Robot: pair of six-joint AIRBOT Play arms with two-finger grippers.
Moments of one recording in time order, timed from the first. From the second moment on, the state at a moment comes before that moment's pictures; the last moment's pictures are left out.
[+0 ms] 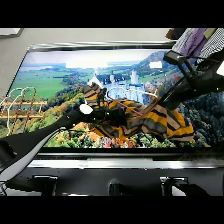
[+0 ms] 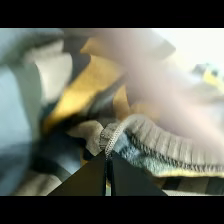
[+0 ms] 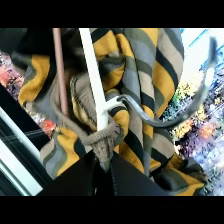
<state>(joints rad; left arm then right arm) -0.63 -1.66 1.18 0.34 -0.57 -1.23 0.02 -1.20 1.52 -1.15 1.62 0.85</state>
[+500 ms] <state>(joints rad) -0.48 -1.56 1.18 0.41 -0.63 -1.25 0.07 -1.15 1.52 -1.22 1.65 0.91</state>
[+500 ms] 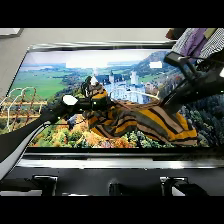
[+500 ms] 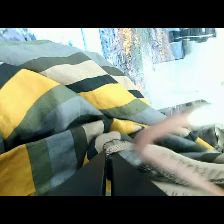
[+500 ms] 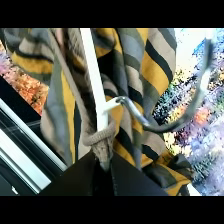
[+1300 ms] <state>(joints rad) -0.47 -1.55 1.27 0.66 -0.67 -1.31 0.32 -1.14 1.52 -1.50 1.67 1.06</state>
